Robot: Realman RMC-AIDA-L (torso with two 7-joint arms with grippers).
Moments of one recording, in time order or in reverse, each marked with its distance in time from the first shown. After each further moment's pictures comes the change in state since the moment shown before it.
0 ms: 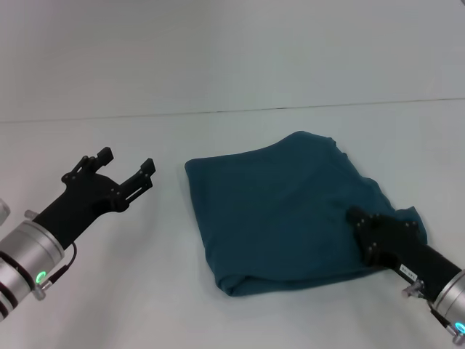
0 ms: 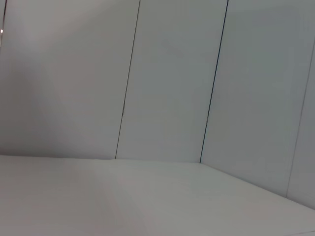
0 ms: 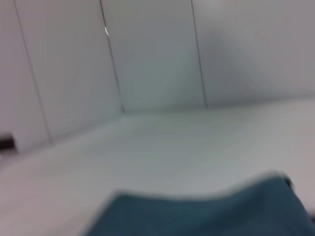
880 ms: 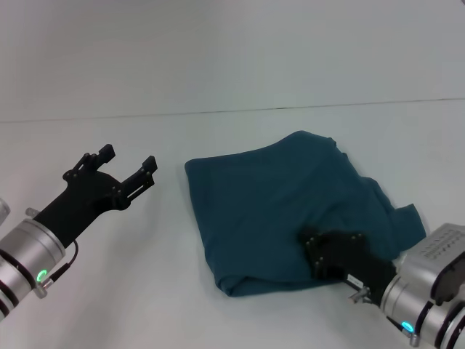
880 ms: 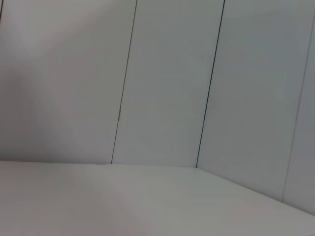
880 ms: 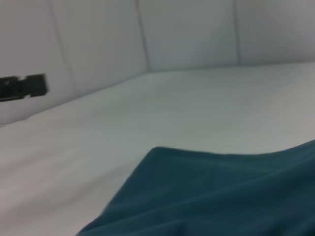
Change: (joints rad) left arm -0.001 -0.002 0.000 0.005 0.000 0.013 0.000; right arm 0.125 0.005 0.052 0.140 -0.076 0.211 -0.082
